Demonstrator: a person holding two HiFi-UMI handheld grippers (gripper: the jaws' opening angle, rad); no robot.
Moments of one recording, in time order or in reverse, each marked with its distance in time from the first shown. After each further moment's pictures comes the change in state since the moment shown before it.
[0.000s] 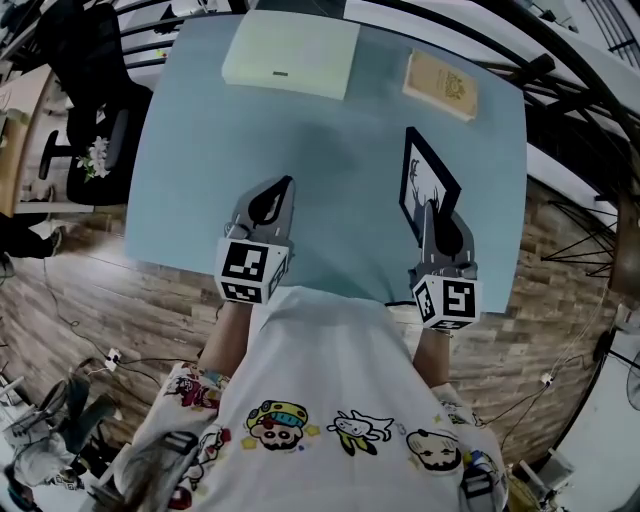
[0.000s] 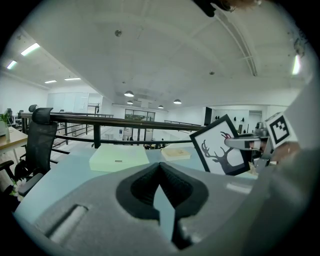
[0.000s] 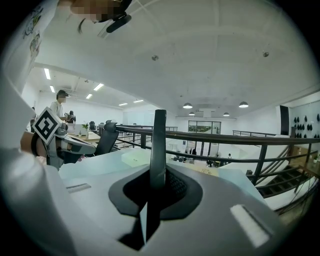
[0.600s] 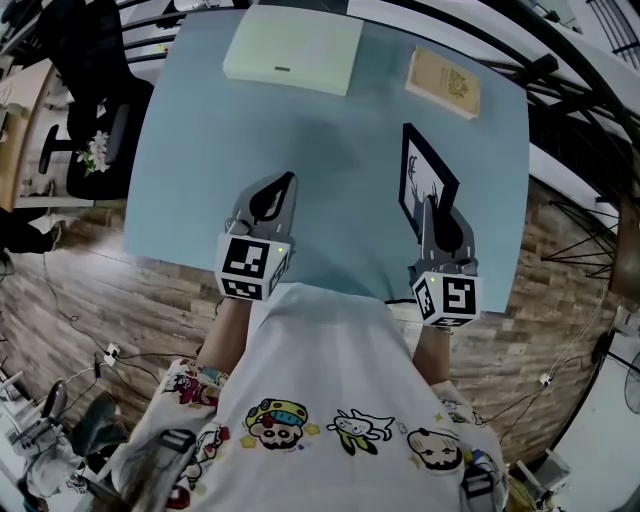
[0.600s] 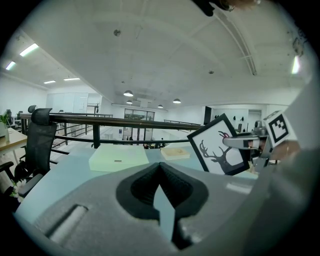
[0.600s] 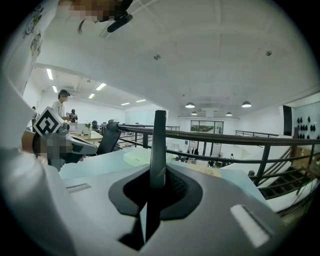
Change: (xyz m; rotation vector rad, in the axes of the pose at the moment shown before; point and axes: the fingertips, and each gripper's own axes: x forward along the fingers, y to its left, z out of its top) left arm -0.001 -0.003 0.001 0.009 0.006 -0.003; right arm 0.002 0.004 0.002 -0.010 0.003 0.025
